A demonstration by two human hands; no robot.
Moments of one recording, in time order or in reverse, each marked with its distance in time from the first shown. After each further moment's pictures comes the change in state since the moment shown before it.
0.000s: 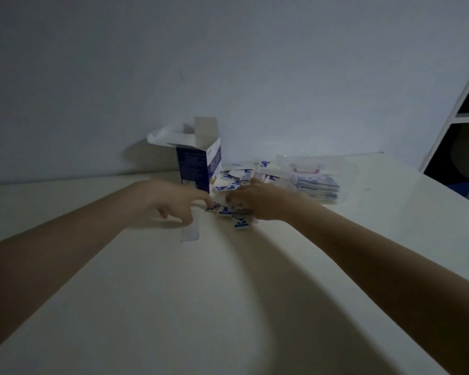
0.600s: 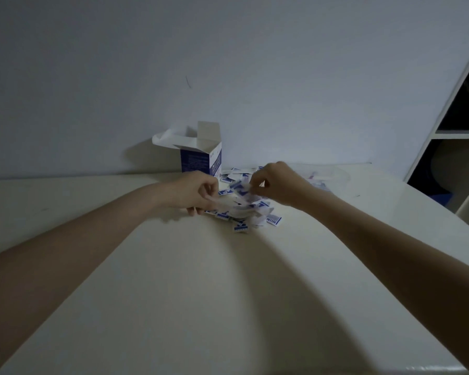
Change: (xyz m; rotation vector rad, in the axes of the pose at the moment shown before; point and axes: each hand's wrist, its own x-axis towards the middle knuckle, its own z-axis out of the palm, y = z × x) left_hand -0.006 0.009 0.006 -0.540 0.393 0.263; right_hand -0.031 0.011 -0.031 0.332 0.303 0.201
